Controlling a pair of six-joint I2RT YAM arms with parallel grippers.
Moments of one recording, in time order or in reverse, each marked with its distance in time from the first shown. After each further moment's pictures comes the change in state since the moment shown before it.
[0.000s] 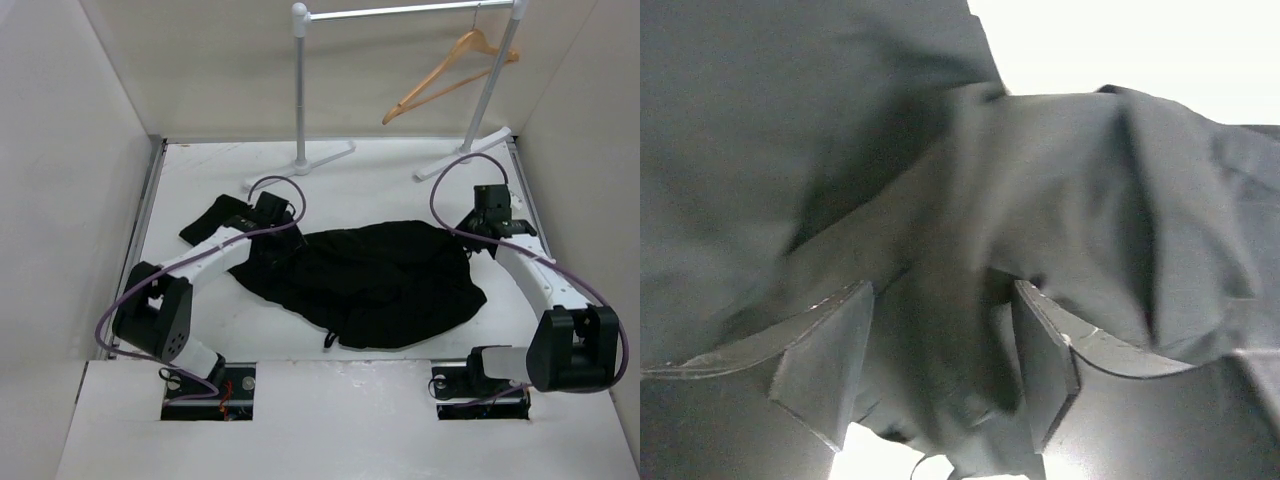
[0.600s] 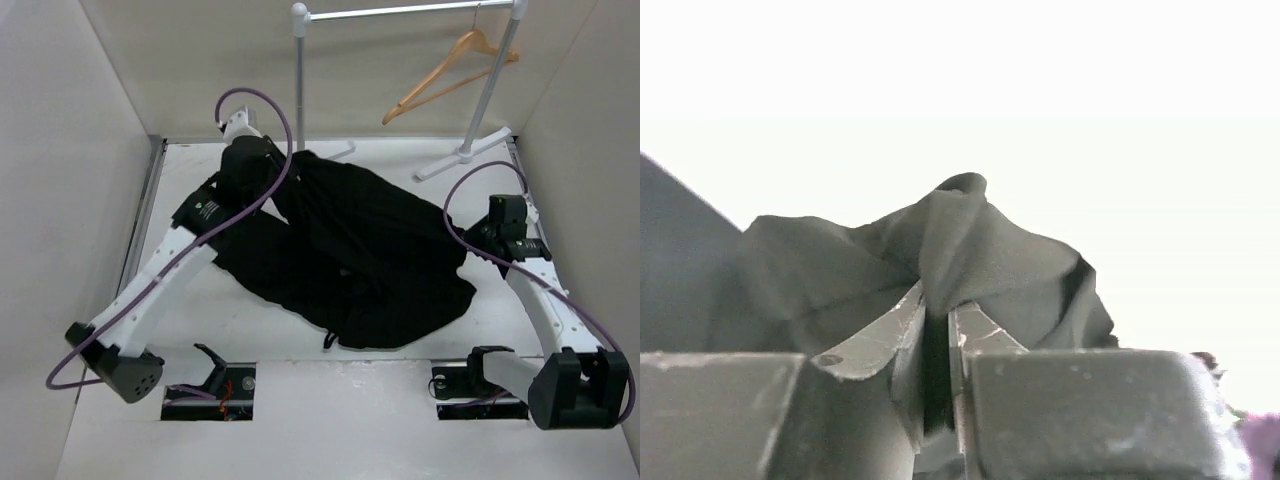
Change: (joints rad) left arm -0.119 -0.178 0.496 -0.129 -0.308 0.090; right arm -0.043 -0.172 -0.087 0.001 -0.016 0.053
